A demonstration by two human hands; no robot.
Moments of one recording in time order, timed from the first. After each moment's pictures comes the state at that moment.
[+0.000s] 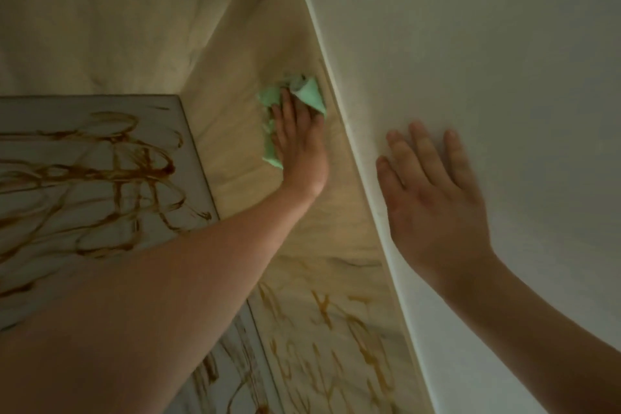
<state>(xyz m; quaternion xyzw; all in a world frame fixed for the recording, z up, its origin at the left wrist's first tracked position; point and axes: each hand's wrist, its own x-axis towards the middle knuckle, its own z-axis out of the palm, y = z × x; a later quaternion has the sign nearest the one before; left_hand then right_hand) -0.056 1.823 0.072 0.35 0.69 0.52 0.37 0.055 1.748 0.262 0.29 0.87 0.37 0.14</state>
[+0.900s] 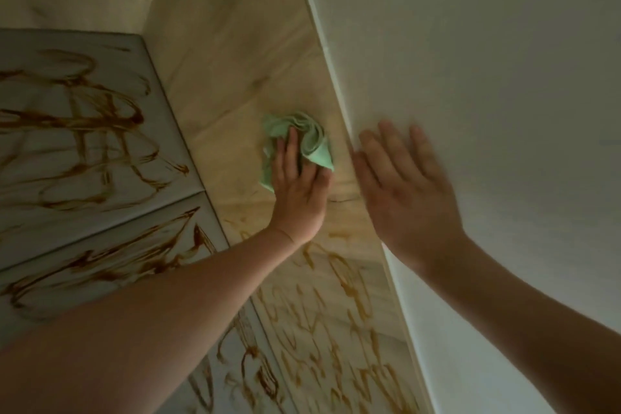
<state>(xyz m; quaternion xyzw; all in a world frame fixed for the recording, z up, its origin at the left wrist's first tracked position) 0.053 1.687 0.033 0.53 0.61 0.52 0.28 0.113 1.696 0.243 0.27 0.88 0.34 0.18</state>
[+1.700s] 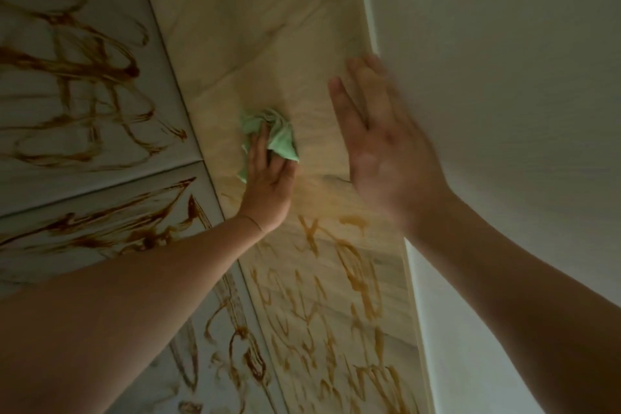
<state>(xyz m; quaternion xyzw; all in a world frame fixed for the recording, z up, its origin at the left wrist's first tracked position) 0.063 1.665 -0.067 0.53 0.61 0.52 0.27 0.077 1.722 0.189 0.29 0.93 0.19 0.13</state>
